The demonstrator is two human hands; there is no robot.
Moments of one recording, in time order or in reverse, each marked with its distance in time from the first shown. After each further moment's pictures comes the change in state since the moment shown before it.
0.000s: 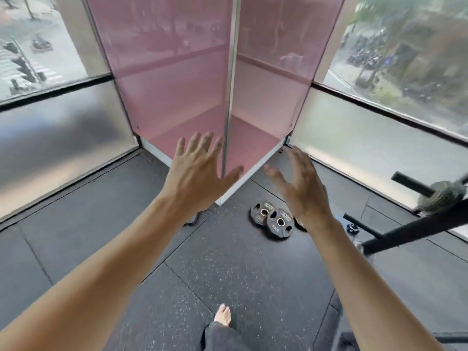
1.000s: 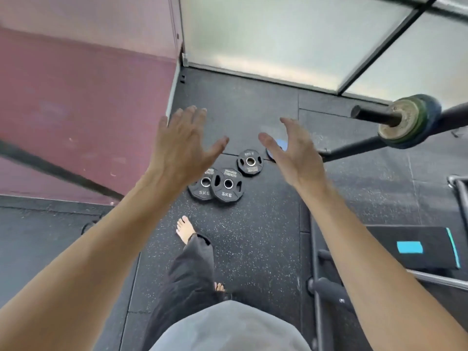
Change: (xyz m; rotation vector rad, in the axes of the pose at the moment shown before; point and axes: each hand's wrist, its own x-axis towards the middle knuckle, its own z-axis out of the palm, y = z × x) left_hand 0.481 0.117 0.318 -0.147 -0.373 0.471; right_hand 0.313 0.313 0.073 -0.131 0.047 0.724
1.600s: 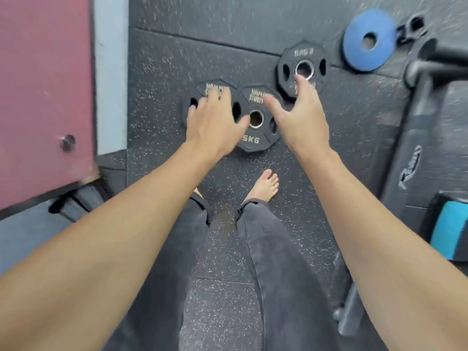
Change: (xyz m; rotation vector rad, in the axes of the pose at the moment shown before) left_hand 0.185 -0.060 0.521 -0.139 -0.528 -0.274; right_hand 0.214 0.255 0.433 0.057 -0.304 0.368
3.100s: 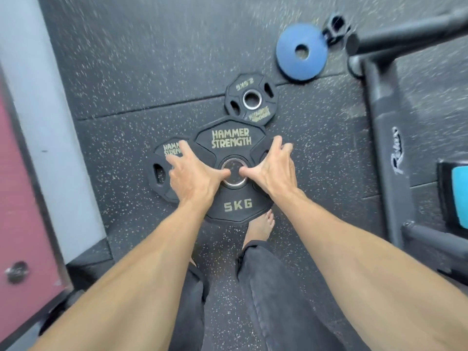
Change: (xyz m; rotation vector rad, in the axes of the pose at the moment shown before) left_hand 0.054 0.055 0.056 -0.158 0.090 -0.284; right_hand 0.040 0.091 0.040 0.006 0.089 0.284
